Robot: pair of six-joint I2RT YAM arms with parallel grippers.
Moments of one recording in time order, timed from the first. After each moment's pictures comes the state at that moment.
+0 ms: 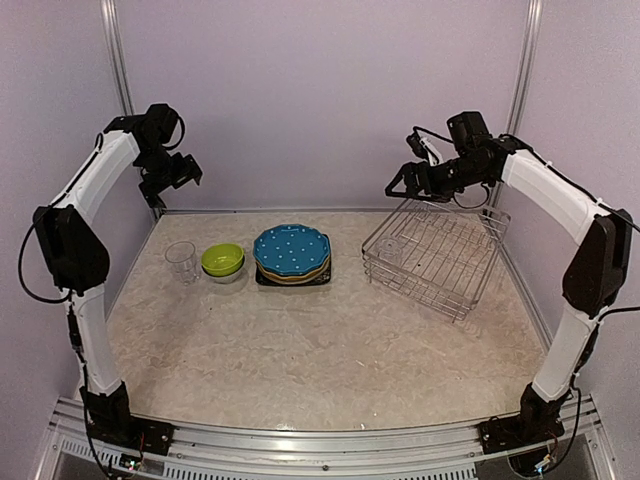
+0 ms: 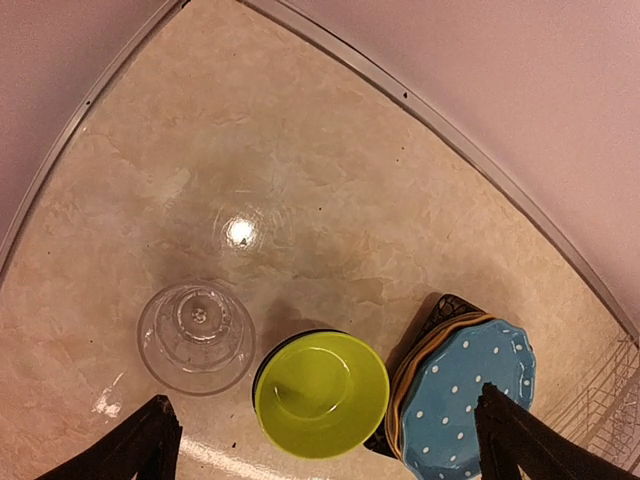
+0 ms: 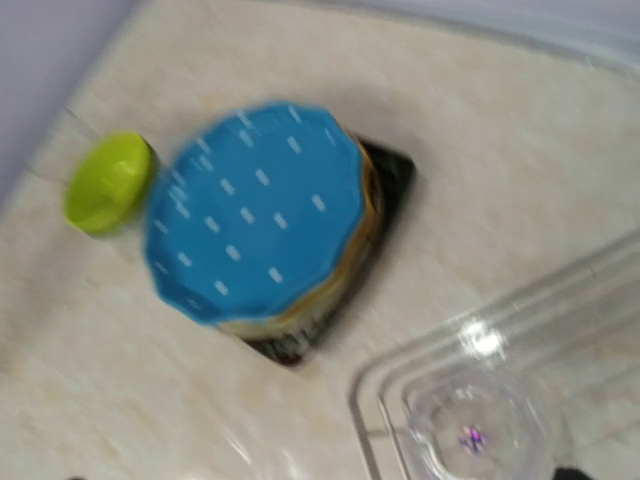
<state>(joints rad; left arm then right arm) -0.15 2.05 2.28 -1.26 -0.08 -0.74 0.34 1.79 1.83 -0.76 -0.52 0.12</state>
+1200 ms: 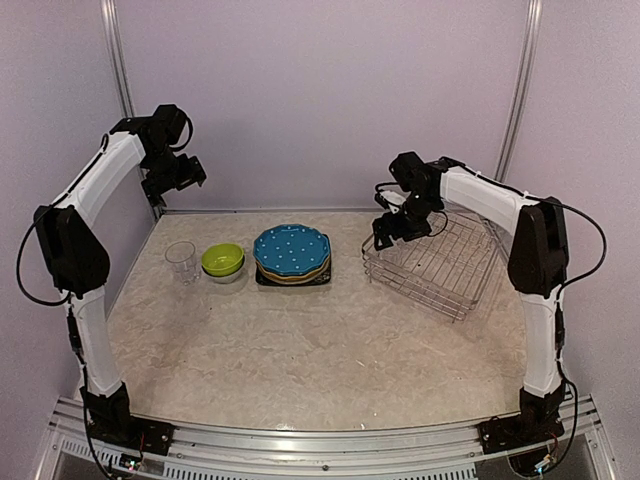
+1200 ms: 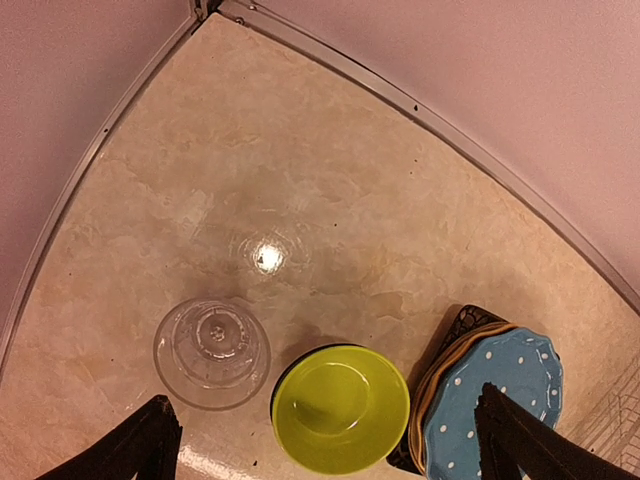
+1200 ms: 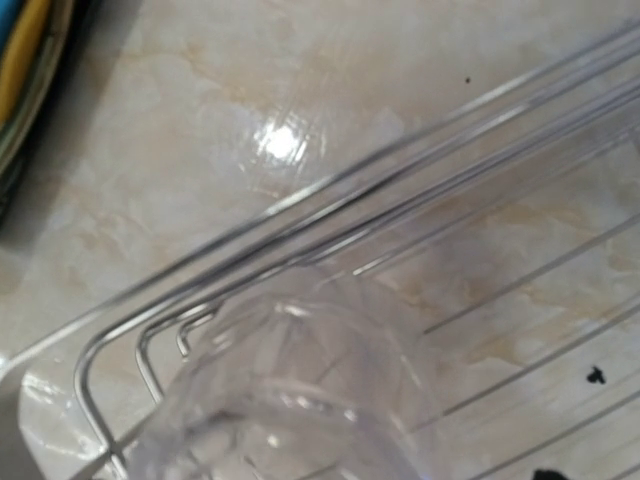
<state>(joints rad) -0.19 2.02 2.23 -1.22 -0.20 -0.70 0.47 2.16 2.01 -0.99 -0.07 0.02</state>
